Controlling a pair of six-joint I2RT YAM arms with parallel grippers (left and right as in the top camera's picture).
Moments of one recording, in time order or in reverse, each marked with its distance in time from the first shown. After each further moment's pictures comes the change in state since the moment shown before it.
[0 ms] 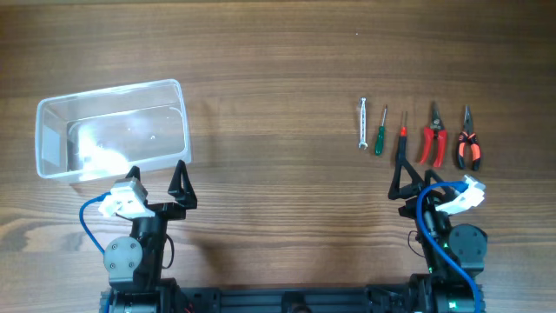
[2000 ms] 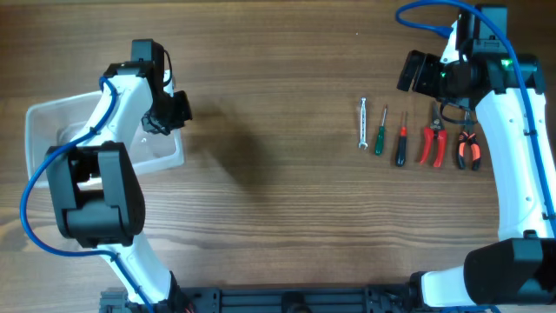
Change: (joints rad) left arm -0.011 1.949 1.360 -0.799 -0.013 0.104; right arm -0.002 1.568 1.504 -0.863 0.101 -0.441
